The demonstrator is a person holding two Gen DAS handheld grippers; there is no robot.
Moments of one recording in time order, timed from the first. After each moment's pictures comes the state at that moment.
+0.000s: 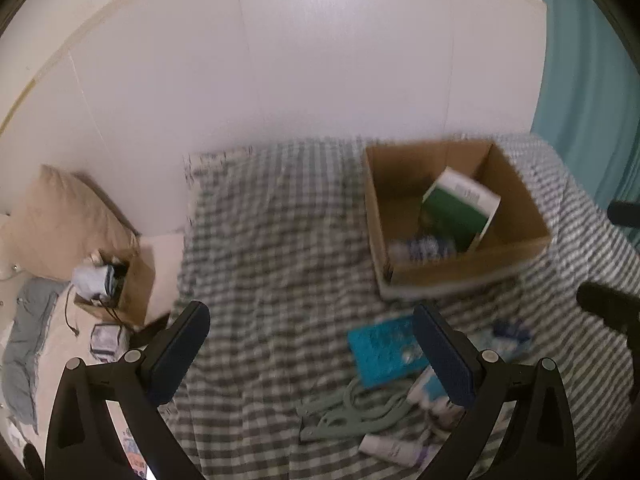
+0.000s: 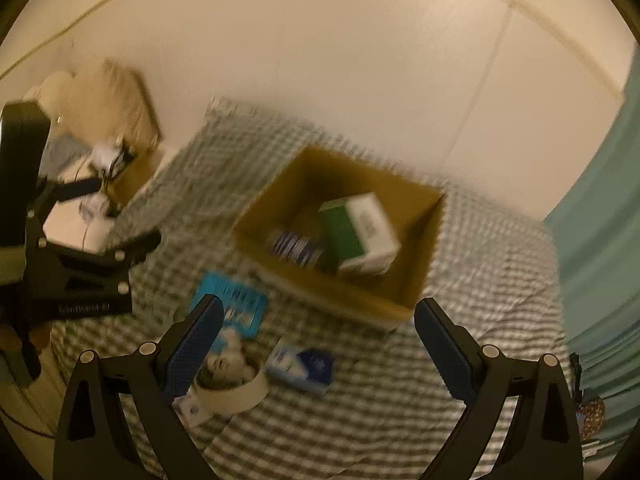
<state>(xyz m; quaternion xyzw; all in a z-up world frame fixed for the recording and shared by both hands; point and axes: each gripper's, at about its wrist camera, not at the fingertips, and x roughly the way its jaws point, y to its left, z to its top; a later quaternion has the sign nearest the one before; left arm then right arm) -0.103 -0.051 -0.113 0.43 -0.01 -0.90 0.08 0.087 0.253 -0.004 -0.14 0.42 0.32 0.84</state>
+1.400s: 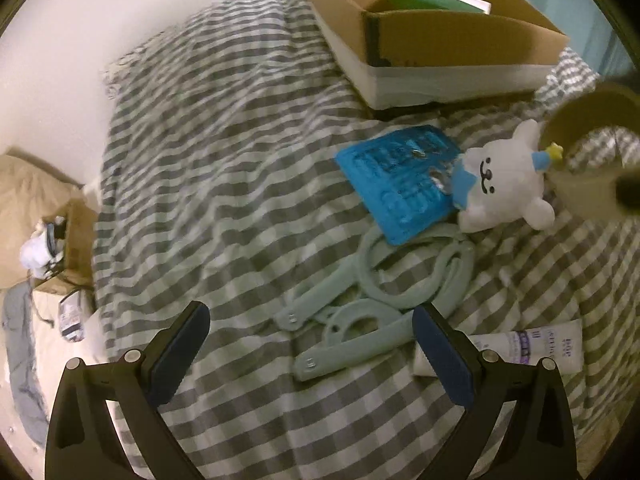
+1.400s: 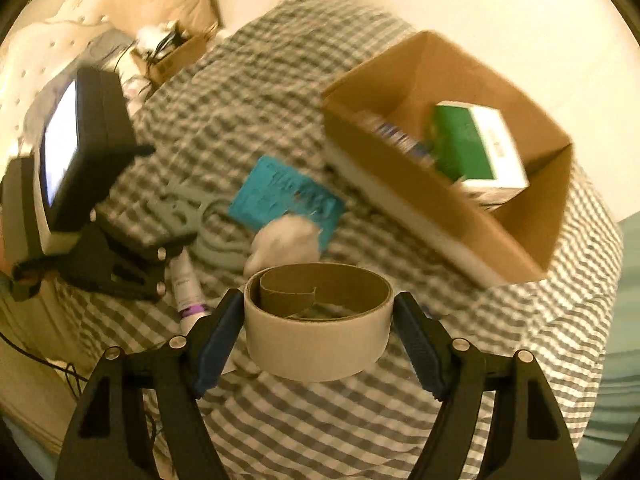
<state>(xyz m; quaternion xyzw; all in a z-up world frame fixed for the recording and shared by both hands) -0.090 -0.046 -0.243 0.57 -0.08 -0.82 -0.02 0.073 0.307 -0.089 -0.26 0.50 0.43 0.71</state>
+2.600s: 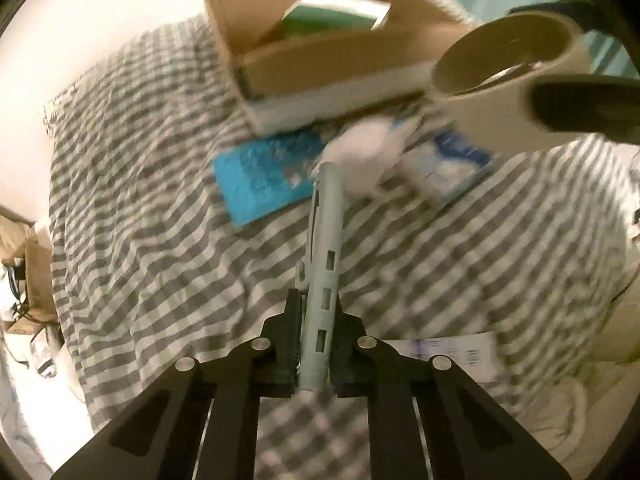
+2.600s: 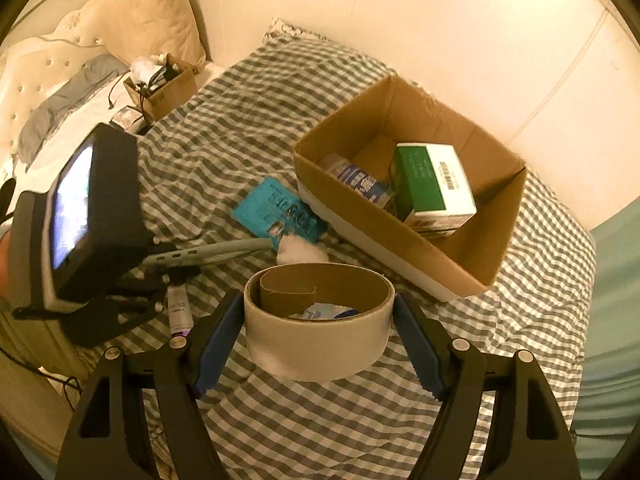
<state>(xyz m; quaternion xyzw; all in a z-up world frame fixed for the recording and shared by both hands) -0.073 -0.001 -0.207 0.56 -0.07 -0.81 -0.14 0.074 0.287 -0.046 -0.25 0.45 0.44 0.74</state>
